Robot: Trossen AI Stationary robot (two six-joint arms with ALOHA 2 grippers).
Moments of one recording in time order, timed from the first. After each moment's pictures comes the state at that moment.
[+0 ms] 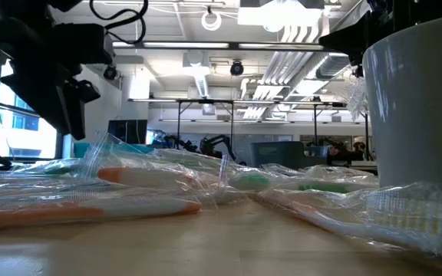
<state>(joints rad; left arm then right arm) -0.30 1.19 0.67 -0.51 -0.12 -0.36 -0.14 0.61 0.29 0.32 0.03 -0.14</state>
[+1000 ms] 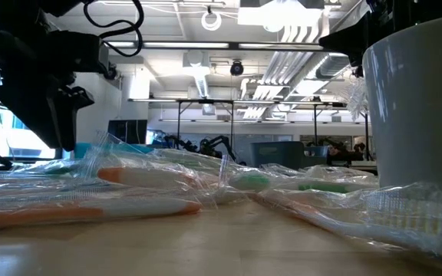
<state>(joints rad) -0.33 1.24 0.66 -0.53 -0.15 -0.42 -0.14 0.61 0.29 0.32 0.03 -0.12</state>
